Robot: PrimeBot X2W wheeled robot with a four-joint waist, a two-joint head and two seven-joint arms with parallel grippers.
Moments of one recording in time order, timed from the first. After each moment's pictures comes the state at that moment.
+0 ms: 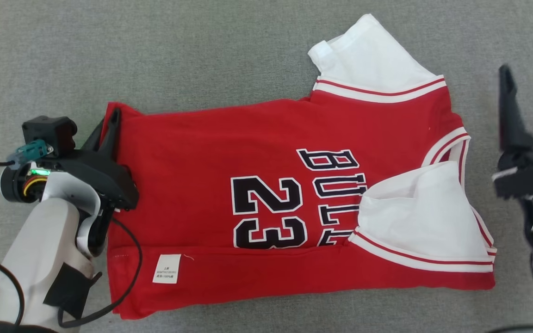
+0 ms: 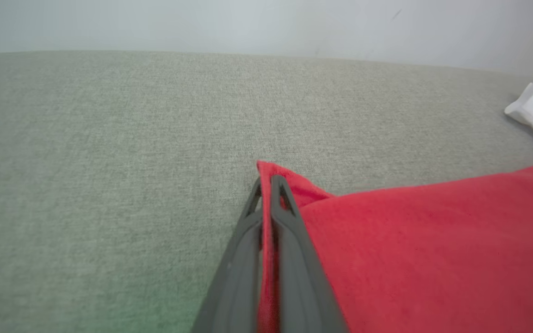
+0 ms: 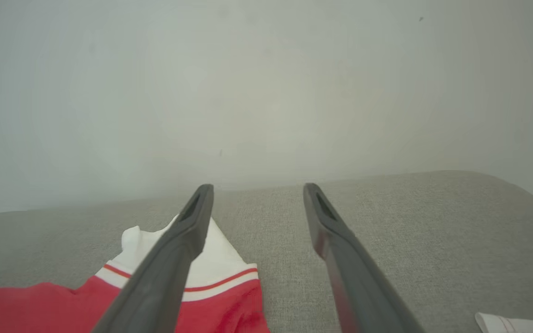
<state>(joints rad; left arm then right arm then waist) -0.80 0.24 -0.29 0.48 -0.45 0.03 0.01 -0.48 -0.42 0.19 0.04 0.48 0.13 -0.15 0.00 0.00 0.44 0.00</state>
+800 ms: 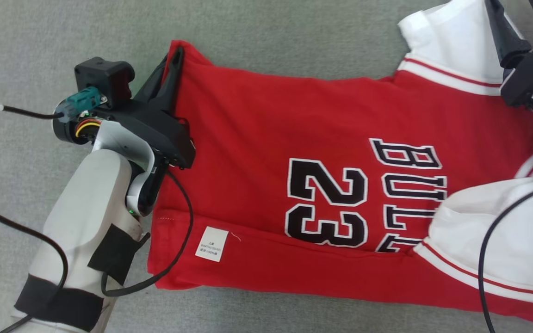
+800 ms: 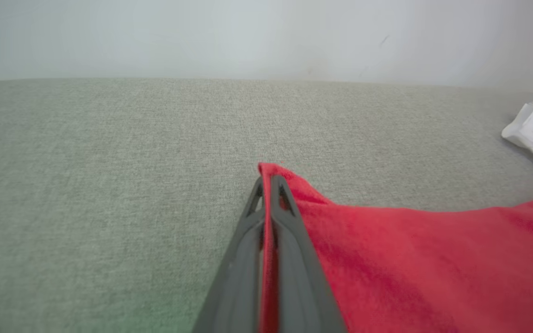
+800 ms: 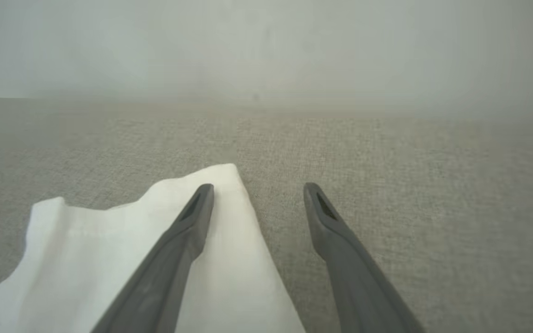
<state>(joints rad) -0.95 0.13 -0.38 0.44 -0.44 0.02 -0.01 -1.07 -0.61 0.66 0.60 0.71 0.13 -0.01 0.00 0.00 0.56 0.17</state>
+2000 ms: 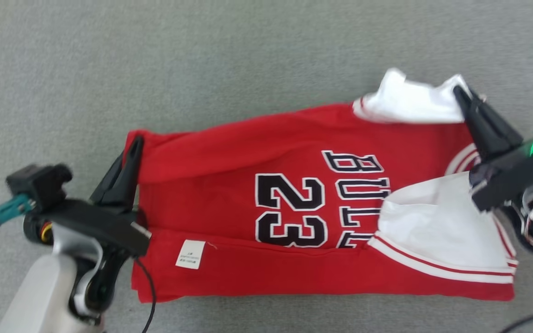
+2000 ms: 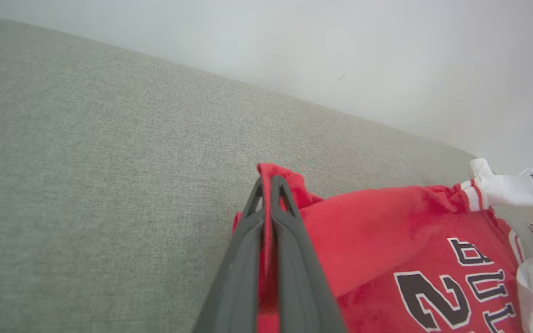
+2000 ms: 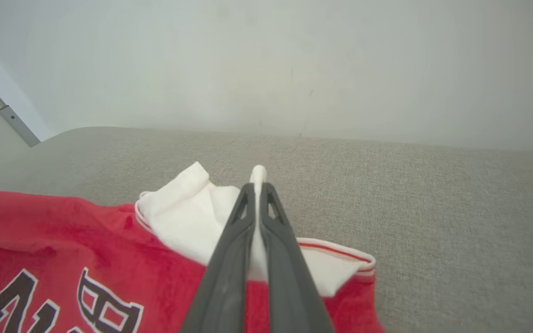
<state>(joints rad) -0.51 0.27 -0.26 0.00 -0.67 0.04 0.08 -0.74 -0.76 0.84 0.23 0.89 0.13 -0.26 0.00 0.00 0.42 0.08</state>
